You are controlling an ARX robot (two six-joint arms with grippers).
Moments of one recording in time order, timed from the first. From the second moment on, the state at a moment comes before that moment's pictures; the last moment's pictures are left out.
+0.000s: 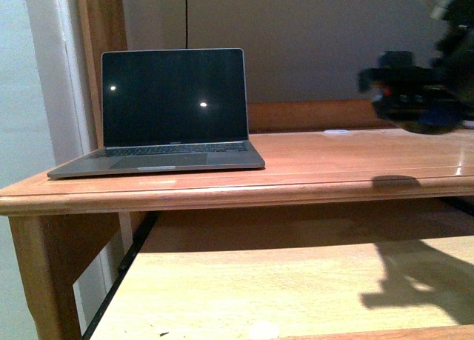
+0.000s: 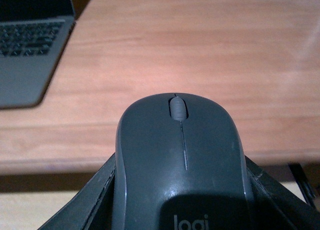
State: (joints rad) left arm 0.00 0.01 0.01 0.00 0.00 0.01; right arm 0.25 1.50 1.21 0.01 0.25 0.10
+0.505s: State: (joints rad) left arm 0.00 0.01 0.01 0.00 0.00 0.01; right arm 0.34 2.19 2.00 -0.19 0.55 0.02
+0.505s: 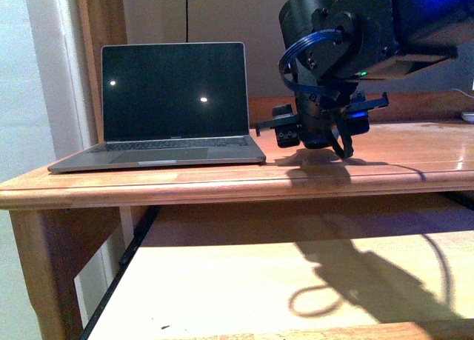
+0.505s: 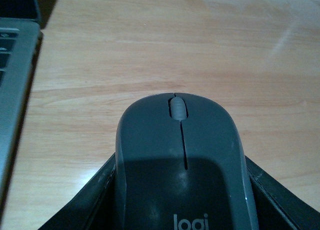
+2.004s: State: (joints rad) left arm 0.00 0.01 0.01 0.00 0.00 0.00; right arm -0.21 0.91 0.20 0.27 -0.68 -0.33
